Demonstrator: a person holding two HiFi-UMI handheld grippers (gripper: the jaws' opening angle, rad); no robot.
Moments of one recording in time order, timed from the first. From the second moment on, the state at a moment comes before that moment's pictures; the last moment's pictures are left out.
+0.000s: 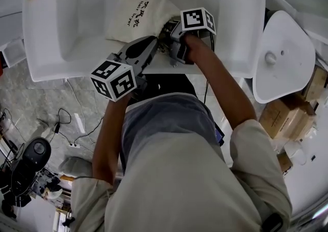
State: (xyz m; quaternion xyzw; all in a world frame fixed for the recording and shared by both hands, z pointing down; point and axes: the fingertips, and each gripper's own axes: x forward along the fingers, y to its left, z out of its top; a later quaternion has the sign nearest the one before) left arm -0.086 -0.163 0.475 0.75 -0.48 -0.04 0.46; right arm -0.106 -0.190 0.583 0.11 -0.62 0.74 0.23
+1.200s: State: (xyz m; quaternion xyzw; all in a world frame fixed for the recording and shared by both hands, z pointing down) left arm -0.083 -0.157 0.471 0.75 -0.48 -0.06 0.45; right arm -0.065 -0.166 0.565 0.09 -0.69 0.64 0.33
